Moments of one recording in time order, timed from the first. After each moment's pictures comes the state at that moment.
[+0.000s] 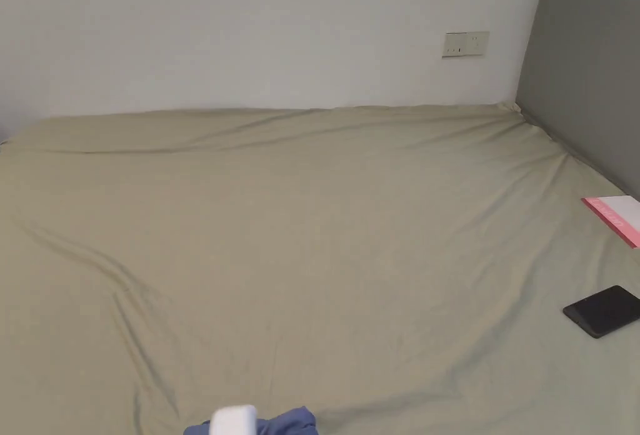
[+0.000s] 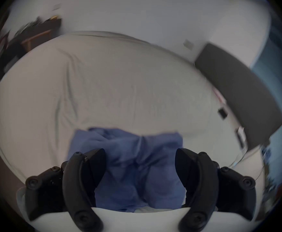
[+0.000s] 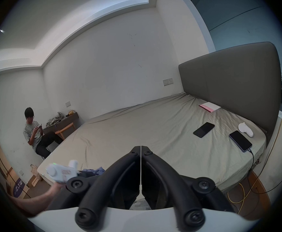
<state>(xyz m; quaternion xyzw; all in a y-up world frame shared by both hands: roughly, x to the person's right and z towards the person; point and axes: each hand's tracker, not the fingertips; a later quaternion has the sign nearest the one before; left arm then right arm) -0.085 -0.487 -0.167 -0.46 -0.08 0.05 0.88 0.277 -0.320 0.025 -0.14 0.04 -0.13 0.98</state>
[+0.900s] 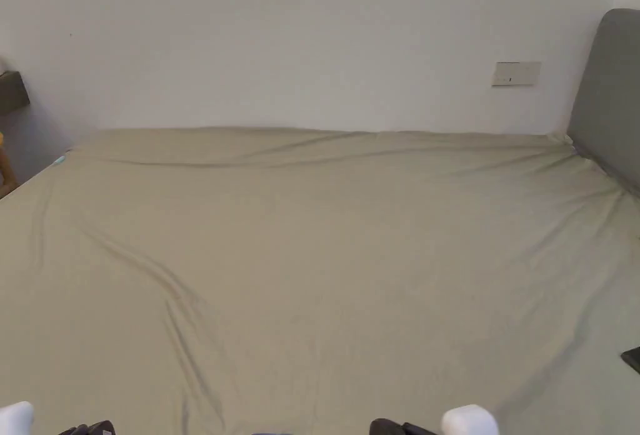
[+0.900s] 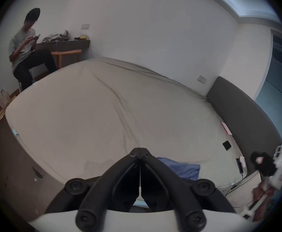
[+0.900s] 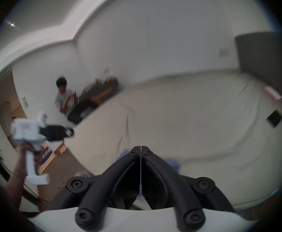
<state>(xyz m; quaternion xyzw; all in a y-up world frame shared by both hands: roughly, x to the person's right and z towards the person) -0.310 -0.360 -0.082 -0.31 0.02 0.21 0.93 0.074 -0.407 -0.131 -0.29 0.29 -0.10 0.91</state>
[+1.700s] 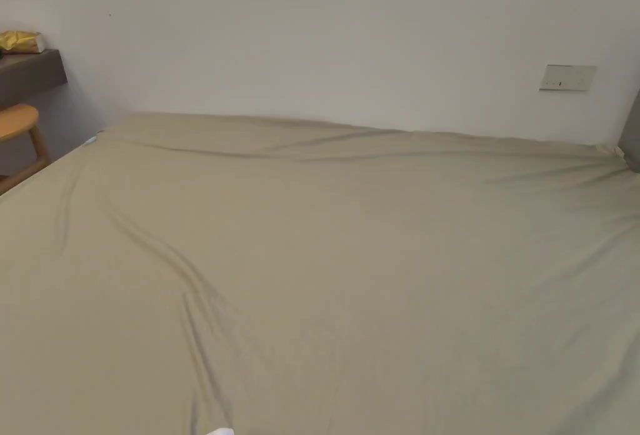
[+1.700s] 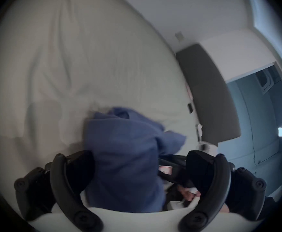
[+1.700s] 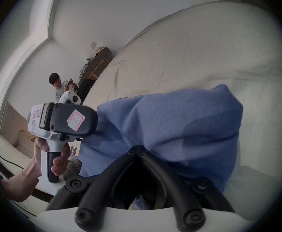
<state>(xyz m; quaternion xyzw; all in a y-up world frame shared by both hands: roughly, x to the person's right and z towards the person) -0.248 -0.544 -0.230 -0.53 -0.24 0.30 0.76 0.056 -0.566 -0.181 -0.45 0.31 -0.21 0.81</state>
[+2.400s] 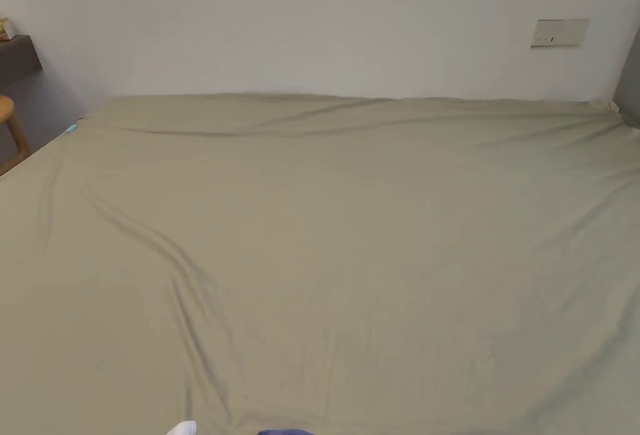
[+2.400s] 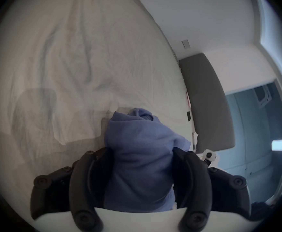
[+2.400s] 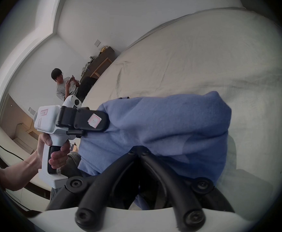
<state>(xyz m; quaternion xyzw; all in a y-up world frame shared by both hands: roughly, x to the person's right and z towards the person) -0.274 -0.537 -0.212 -0.50 -0.23 0.35 0.75 0.063 -0.559 -0.175 -0.43 0.32 -0.19 0.82</state>
